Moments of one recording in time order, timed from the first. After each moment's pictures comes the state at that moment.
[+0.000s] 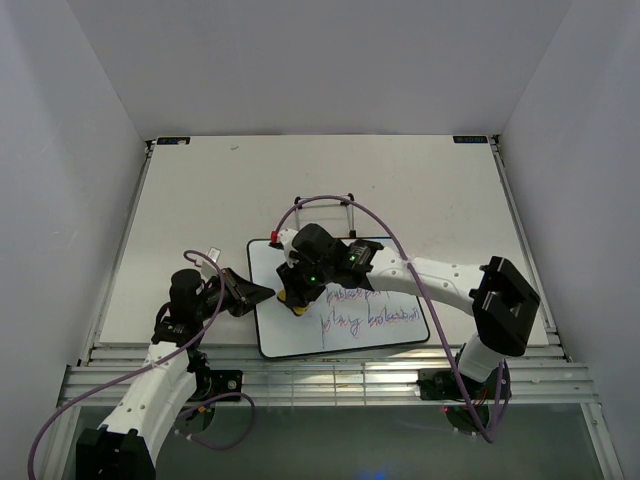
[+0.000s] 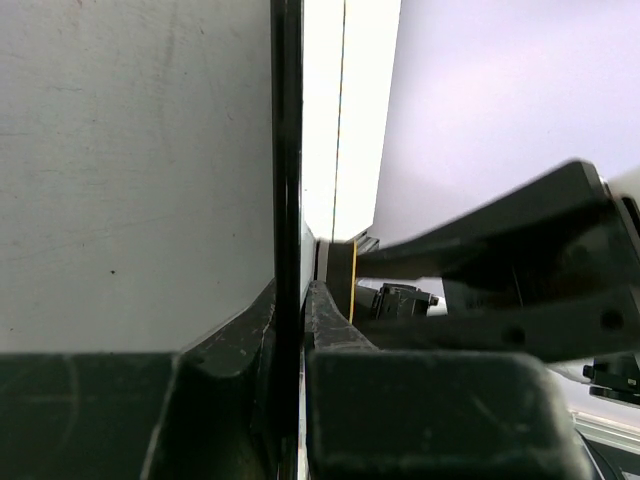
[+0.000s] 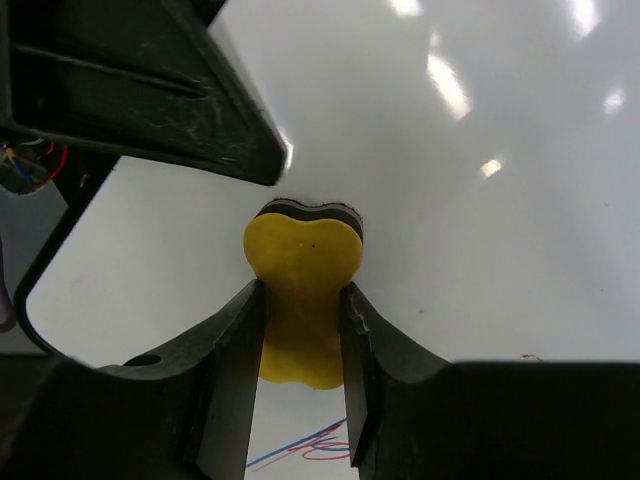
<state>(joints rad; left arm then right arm) -0.14 0.62 0.15 0.02 0.70 -1.10 1.09 1.65 1.23 -0.41 -0.22 0.26</state>
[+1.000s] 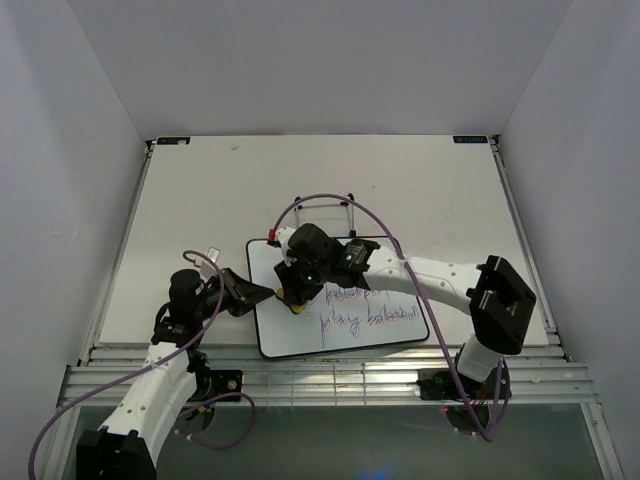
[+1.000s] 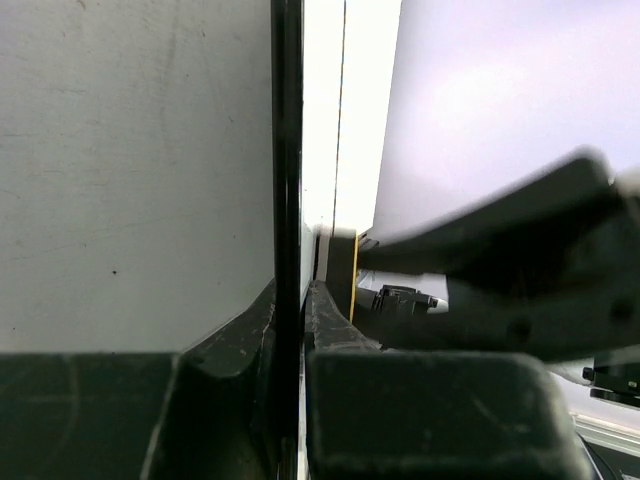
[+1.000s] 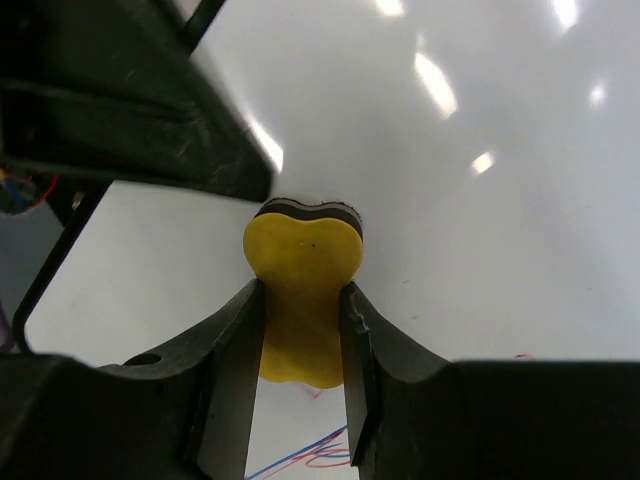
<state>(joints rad) -0.13 0.61 0.15 0.02 0.70 -1.10 1.10 1.69 1.29 -0.44 -0.17 0.27</state>
